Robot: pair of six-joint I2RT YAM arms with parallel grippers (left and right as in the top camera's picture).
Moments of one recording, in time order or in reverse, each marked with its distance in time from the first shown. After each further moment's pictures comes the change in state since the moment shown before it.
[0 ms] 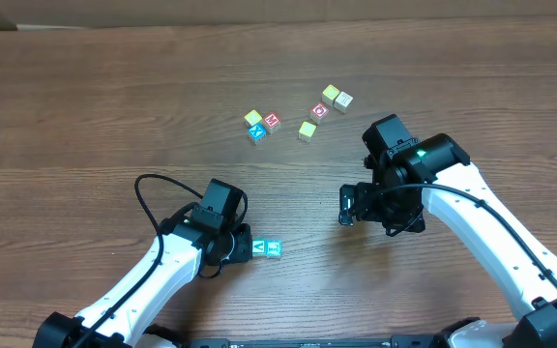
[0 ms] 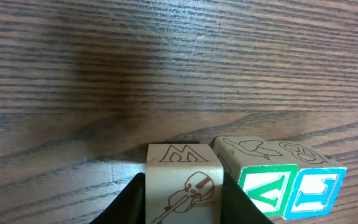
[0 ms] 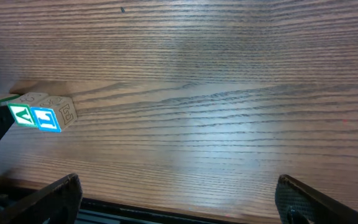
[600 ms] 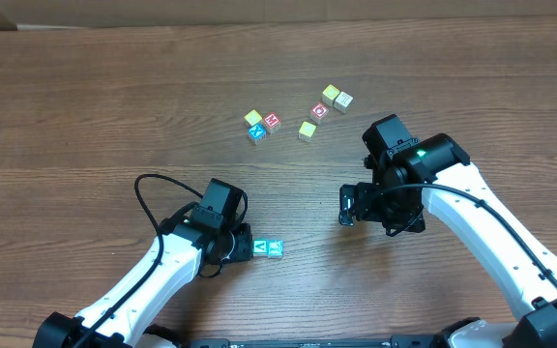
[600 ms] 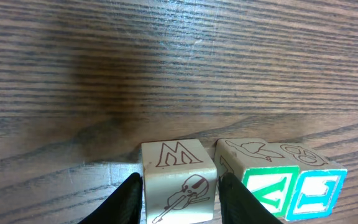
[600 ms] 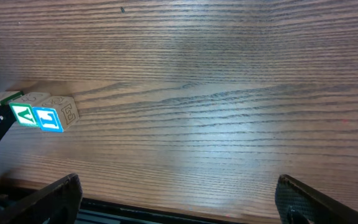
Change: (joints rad) left arm 0.000 0.000 0.000 0.010 0.000 -0.003; right arm 0.000 0.000 0.000 0.001 0.000 0.000
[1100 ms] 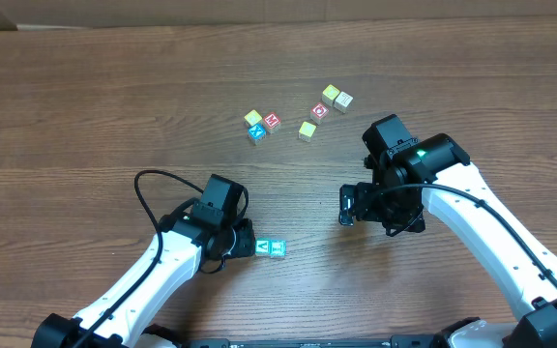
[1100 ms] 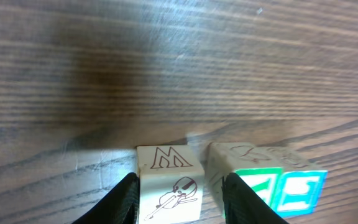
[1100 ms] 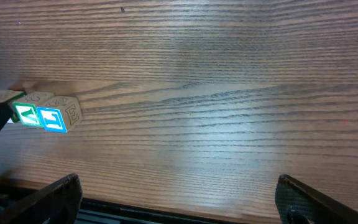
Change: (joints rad) left arm 0.000 0.000 0.038 -0.015 0.014 0.001; right arm 0.000 0.000 0.000 0.000 0.000 0.000
